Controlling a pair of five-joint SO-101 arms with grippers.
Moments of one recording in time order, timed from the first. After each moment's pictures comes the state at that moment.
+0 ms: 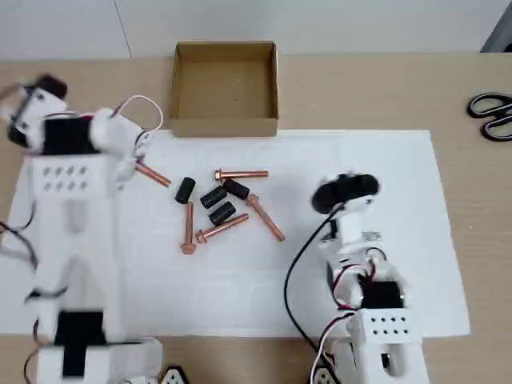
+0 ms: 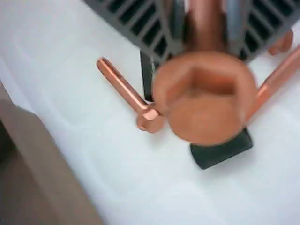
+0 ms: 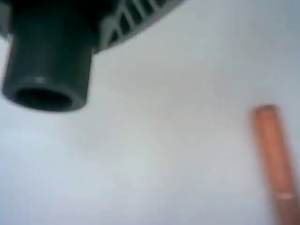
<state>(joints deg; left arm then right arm) -5.5 -9.2 -15.3 99.6 57.5 -7.6 -63.2 79.0 43.3 8.8</state>
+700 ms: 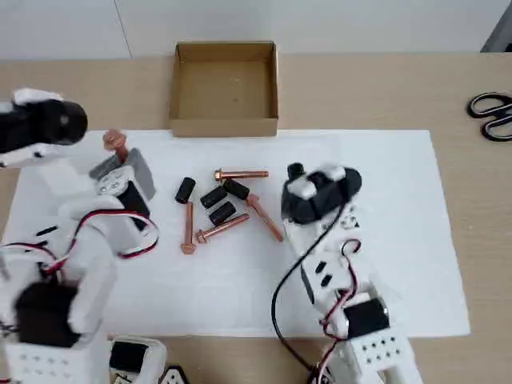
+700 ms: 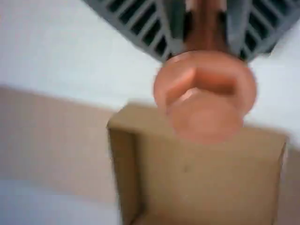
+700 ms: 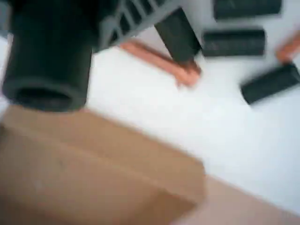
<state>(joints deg) 2.6 -58.4 26.9 66.8 26.1 -21.8 -80.4 85.5 14.5 4.3</state>
